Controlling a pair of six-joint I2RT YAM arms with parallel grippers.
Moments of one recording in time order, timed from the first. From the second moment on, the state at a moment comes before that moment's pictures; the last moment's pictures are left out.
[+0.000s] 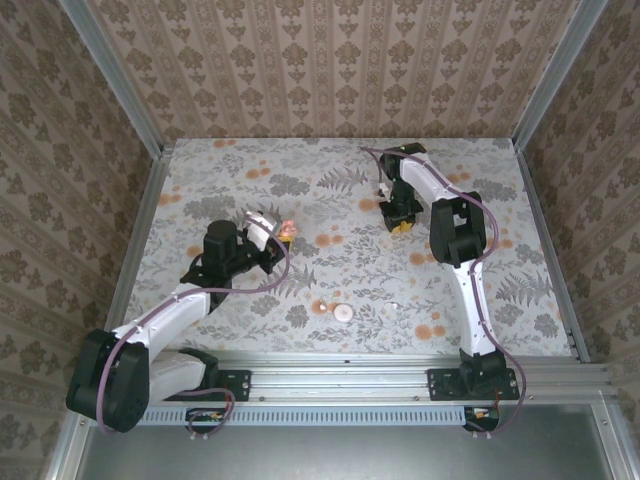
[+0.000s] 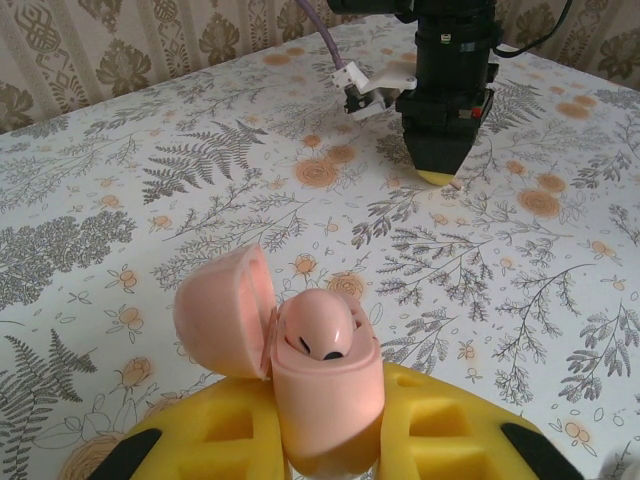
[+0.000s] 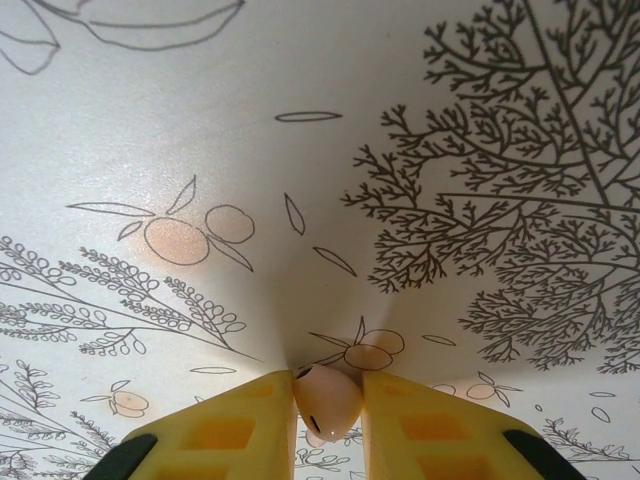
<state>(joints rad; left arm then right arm) -0.42 1.13 0.50 0.25 0.46 0.12 0.23 2.48 2.18 -1.45 -0.02 -0.02</state>
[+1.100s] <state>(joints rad) -0.45 1.25 0.46 0.45 0.47 0.01 0.42 1.75 1.25 -0.40 -0.35 0.19</state>
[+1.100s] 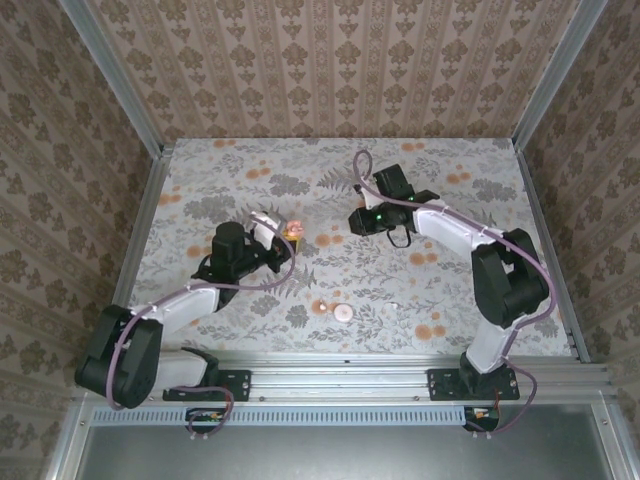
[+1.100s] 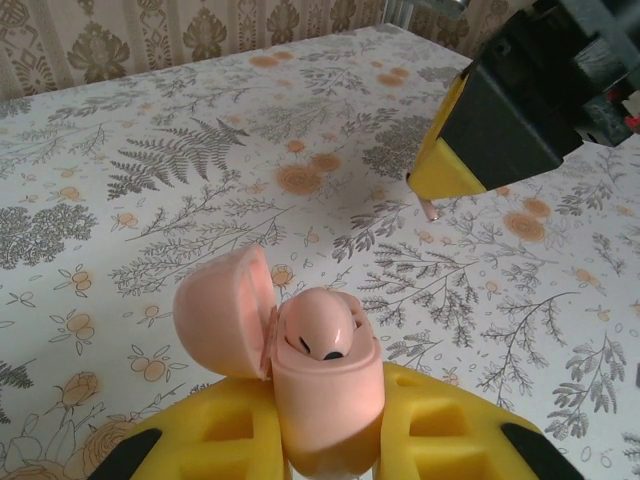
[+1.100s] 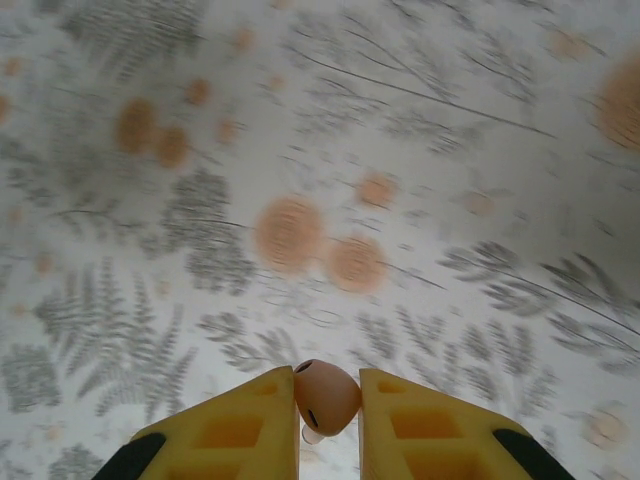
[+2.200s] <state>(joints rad) -0.49 1.05 0.39 0.44 0.48 0.01 0.63 1.57 1.05 0.24 -0.55 0.24</state>
